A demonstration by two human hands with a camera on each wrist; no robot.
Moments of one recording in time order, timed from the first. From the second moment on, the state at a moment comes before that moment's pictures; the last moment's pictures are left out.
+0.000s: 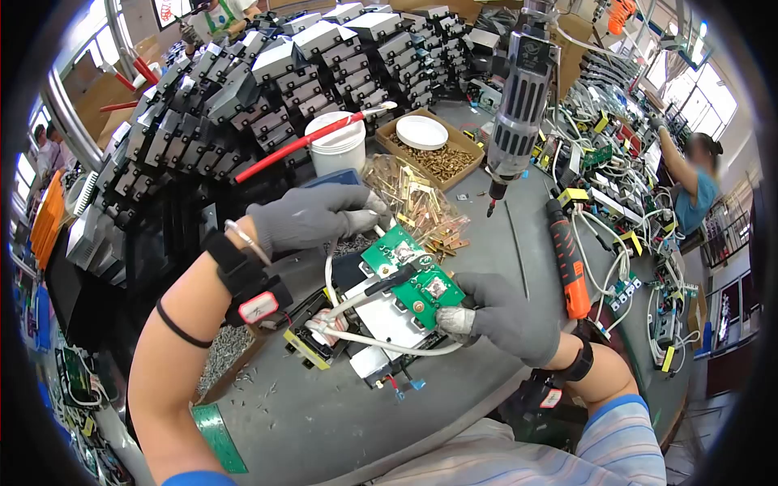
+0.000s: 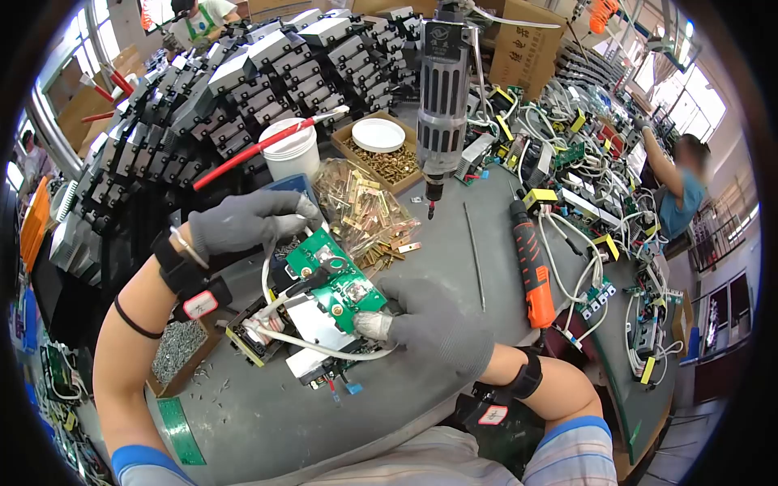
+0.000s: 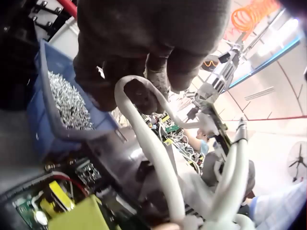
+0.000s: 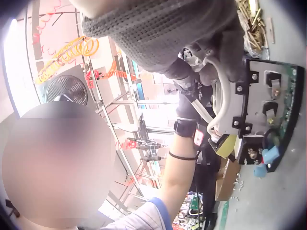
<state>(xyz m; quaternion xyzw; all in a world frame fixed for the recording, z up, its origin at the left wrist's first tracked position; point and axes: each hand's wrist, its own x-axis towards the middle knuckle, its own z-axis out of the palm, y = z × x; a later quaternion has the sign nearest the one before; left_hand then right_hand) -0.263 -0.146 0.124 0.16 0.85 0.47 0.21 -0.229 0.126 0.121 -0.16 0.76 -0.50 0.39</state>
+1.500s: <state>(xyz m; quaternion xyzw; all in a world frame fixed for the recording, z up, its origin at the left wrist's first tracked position) -0.150 -0.049 0.089 -0.01 0.94 0.26 -0.21 -0.329 0.099 0.142 -0.26 0.79 -0.45 -0.34</state>
